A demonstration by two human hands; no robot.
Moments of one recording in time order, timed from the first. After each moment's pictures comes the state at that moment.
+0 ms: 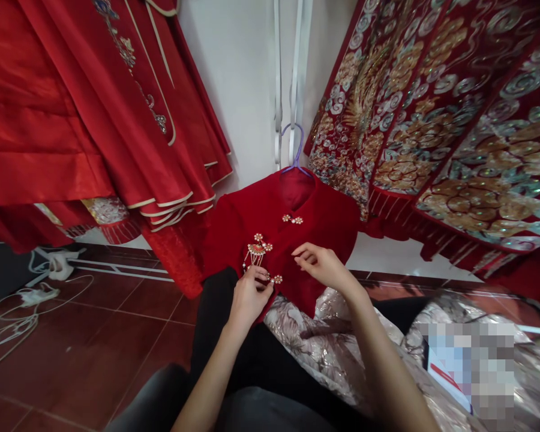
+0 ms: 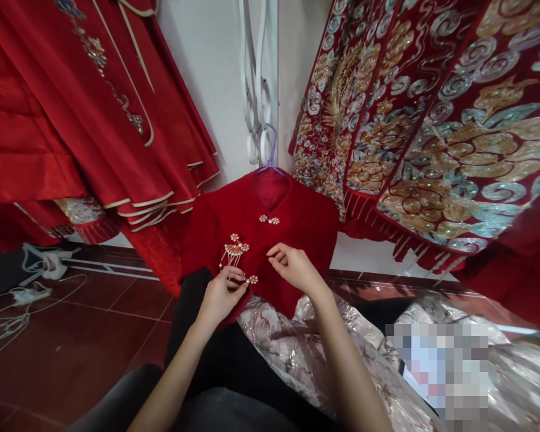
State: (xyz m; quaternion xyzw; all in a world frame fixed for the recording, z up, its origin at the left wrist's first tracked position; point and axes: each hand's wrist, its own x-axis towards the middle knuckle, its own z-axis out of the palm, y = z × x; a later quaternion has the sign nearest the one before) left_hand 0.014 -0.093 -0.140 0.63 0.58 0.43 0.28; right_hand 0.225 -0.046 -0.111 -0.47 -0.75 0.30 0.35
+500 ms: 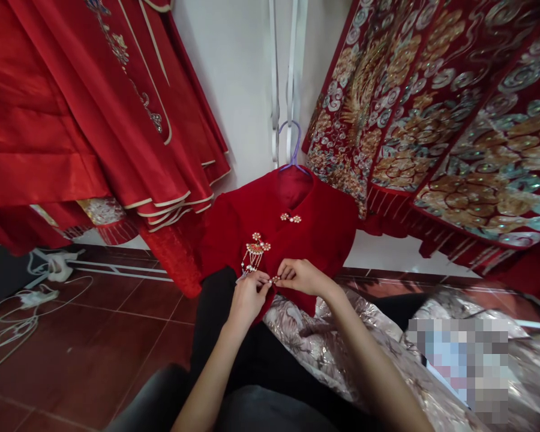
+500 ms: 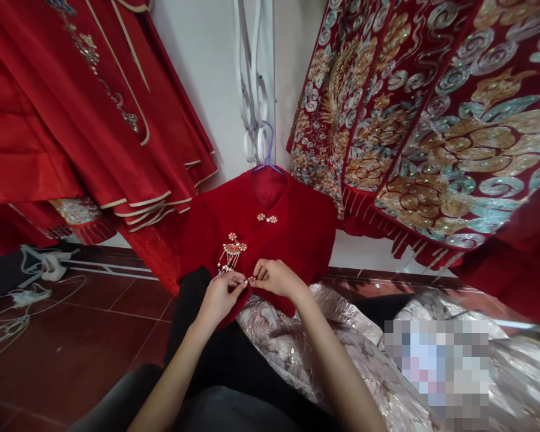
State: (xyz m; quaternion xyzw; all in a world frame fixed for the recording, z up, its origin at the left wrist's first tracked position) left_hand 0.011 -0.088 -0.150 0.70 0.58 0.35 0.24; right_hand 0.195 -0.038 -0.150 -0.40 -0.79 0.38 0.27
